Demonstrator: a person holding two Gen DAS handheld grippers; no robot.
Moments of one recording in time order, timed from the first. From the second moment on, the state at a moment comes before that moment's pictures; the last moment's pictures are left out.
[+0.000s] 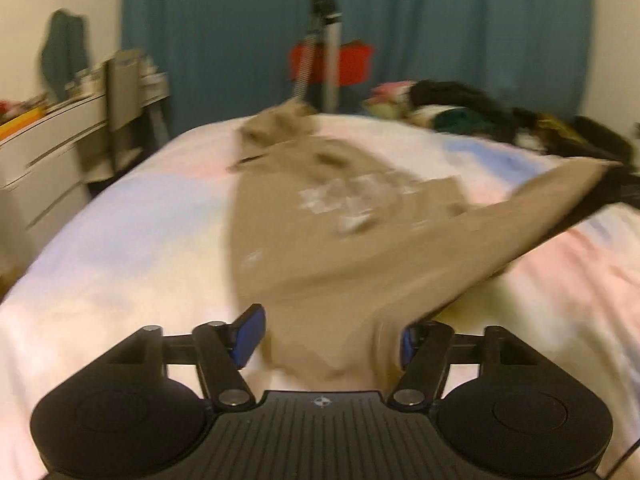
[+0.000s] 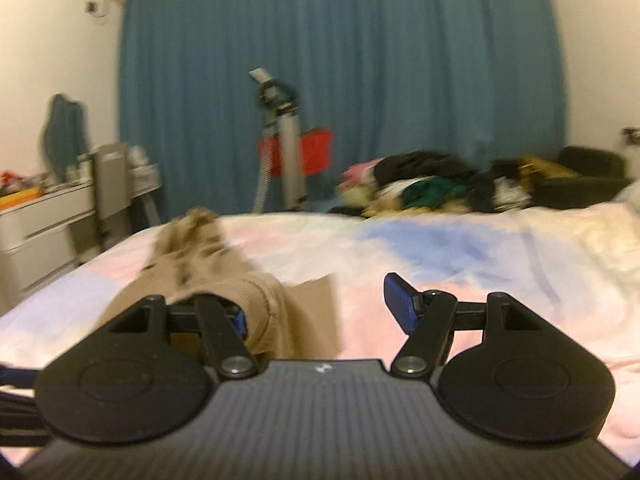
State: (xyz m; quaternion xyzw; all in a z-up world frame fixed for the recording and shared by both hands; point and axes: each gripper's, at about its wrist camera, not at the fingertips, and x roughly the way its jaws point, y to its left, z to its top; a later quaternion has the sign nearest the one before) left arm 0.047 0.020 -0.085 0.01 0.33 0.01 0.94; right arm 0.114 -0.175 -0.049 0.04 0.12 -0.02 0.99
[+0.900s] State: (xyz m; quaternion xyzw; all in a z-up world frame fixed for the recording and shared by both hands) left arm -0.061 0.077 0.172 -0.06 -0.07 0.11 0.99; right arm 0.050 -0.157 0.173 0.02 -0.02 -0.06 1.00
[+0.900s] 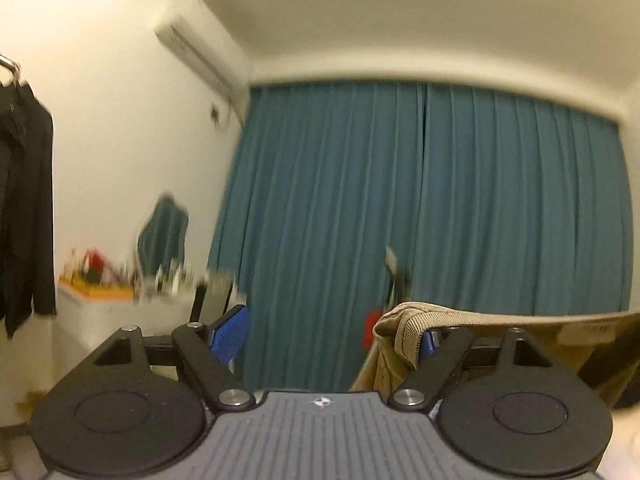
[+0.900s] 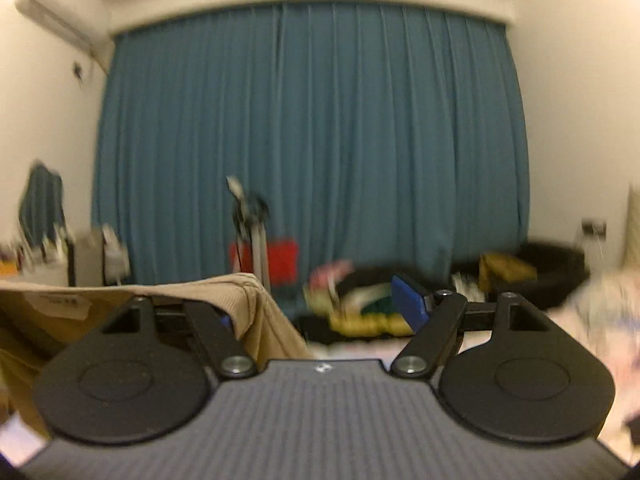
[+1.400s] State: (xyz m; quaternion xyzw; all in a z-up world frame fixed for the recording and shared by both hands) left arm -0.187 0.081 0.404 -0.11 -0.17 -0.05 0.98; right arm -0.105 -0.187 0.374 0.00 -0.20 -0.03 0.98
